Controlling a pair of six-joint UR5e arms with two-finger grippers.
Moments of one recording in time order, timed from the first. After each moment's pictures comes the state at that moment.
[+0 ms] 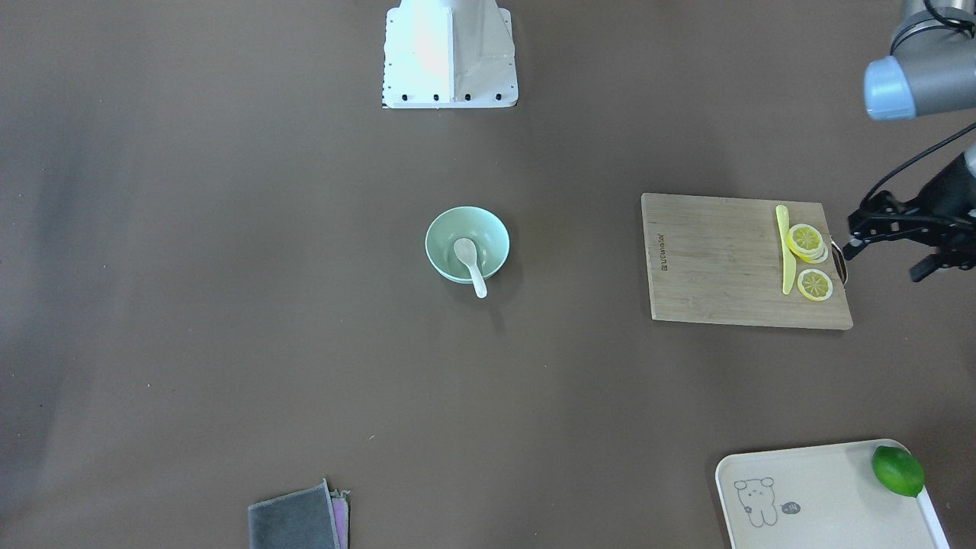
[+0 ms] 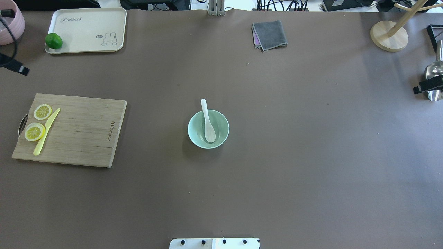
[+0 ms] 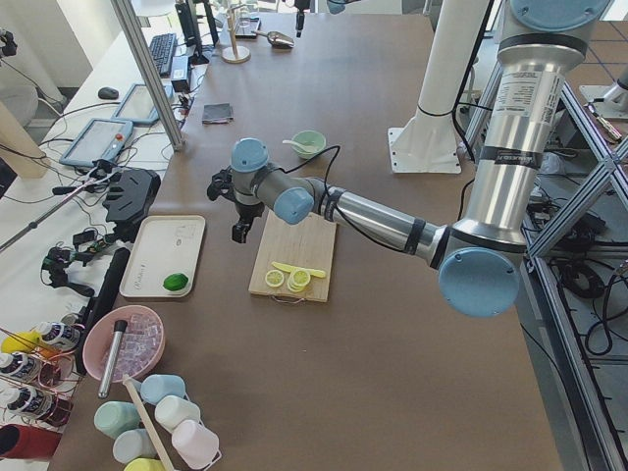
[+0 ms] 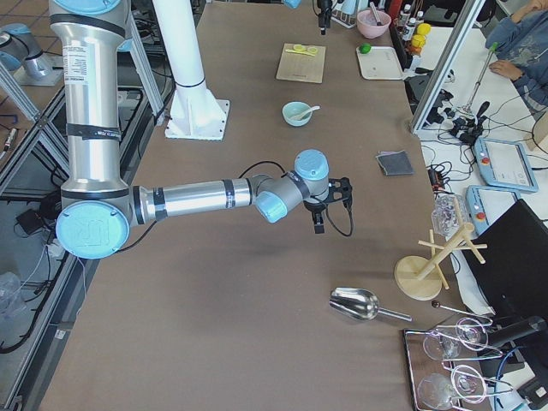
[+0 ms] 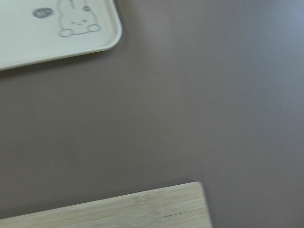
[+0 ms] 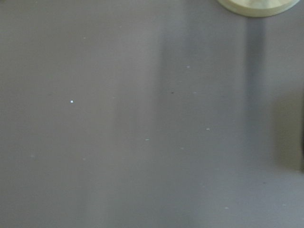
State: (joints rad) left arm -1.30 -1.73 -1.72 -1.79 -2.33 -0.18; right arm 1.31 -1.60 1.67 -1.11 2.30 0.43
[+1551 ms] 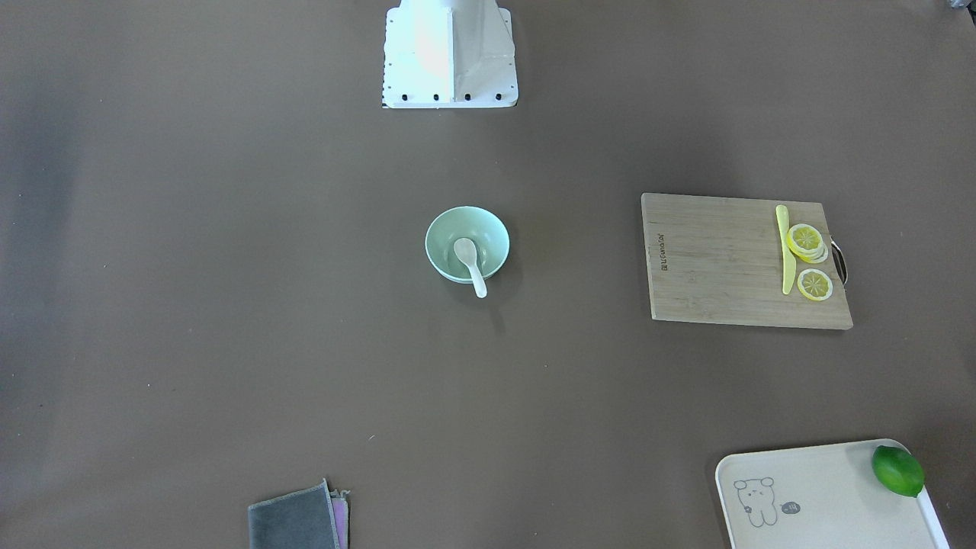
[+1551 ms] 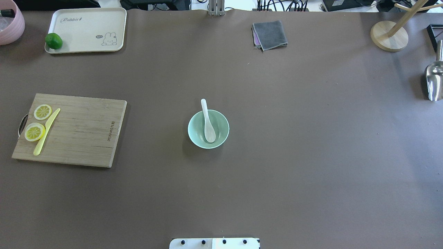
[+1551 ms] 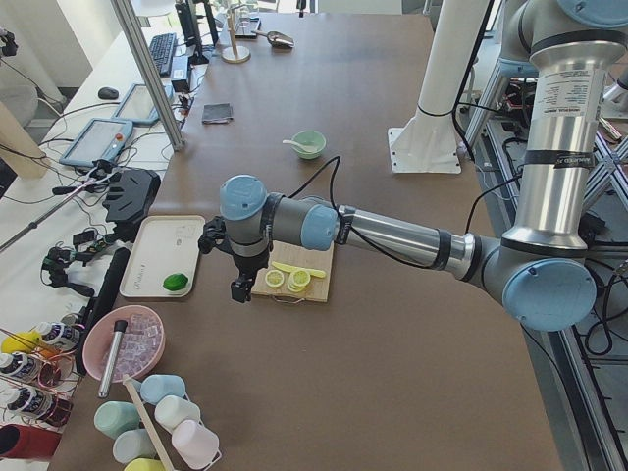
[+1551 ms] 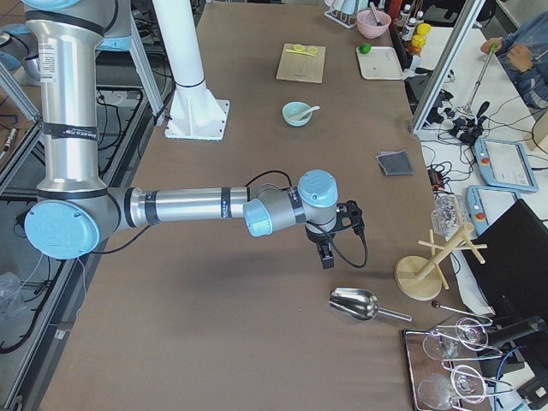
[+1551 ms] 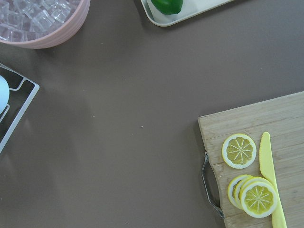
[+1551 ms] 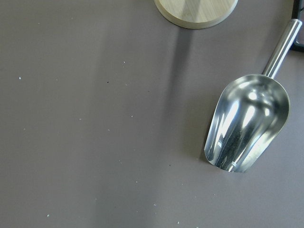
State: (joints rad) left arm -1.51 -1.63 -1.74 -1.54 -2.36 0.14; right arm 1.46 -1.60 1.68 -1.30 2.35 0.10
